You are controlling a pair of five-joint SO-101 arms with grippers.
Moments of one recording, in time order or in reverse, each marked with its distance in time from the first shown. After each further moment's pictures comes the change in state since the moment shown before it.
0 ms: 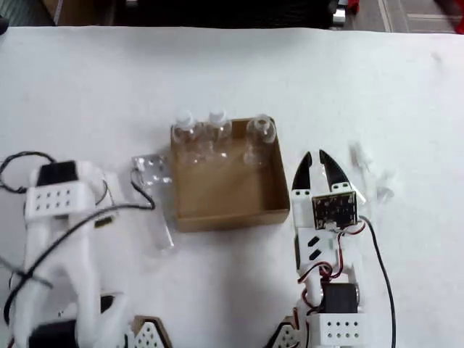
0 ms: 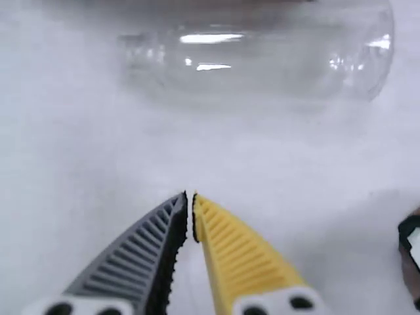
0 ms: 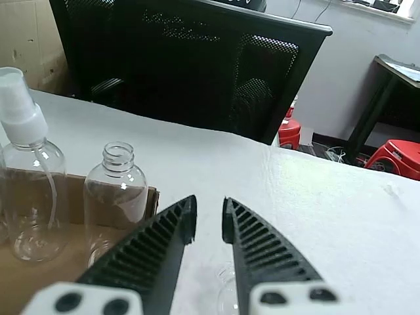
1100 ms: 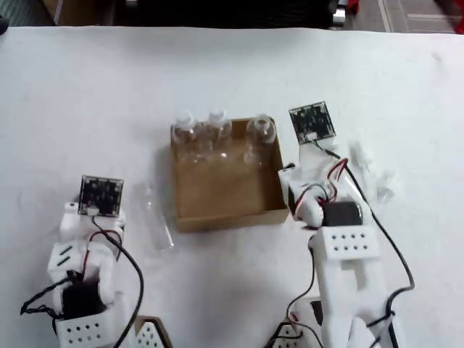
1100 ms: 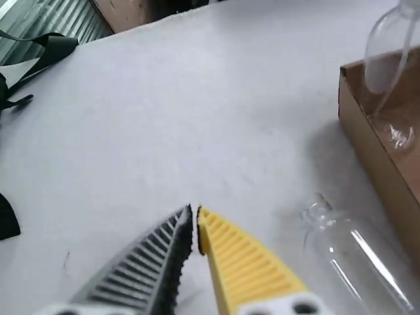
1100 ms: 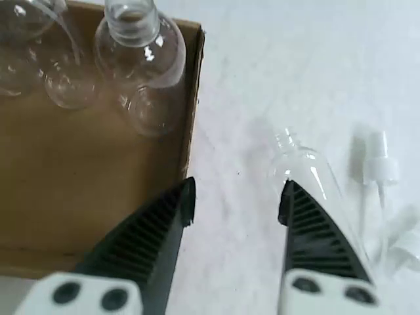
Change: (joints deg) left arm -1.1 -77.1 52.0 -28.6 59.9; right arm -3.7 59.2 -41.8 23.4 -1.2
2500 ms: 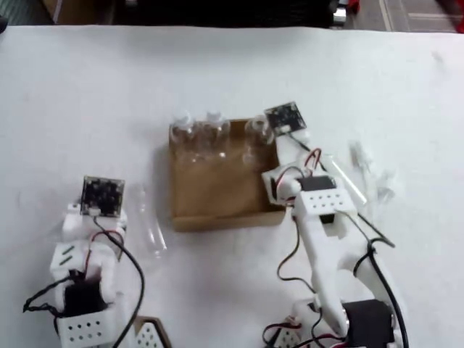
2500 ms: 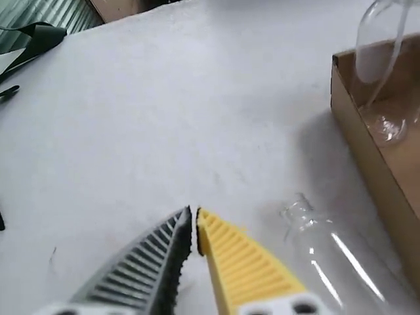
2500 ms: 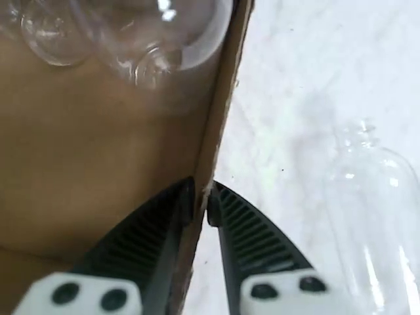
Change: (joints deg) left arm 0.4 0.0 2.5 -1.1 0.0; right arm -4.0 24.0 -5.2 -7.4 -0.4
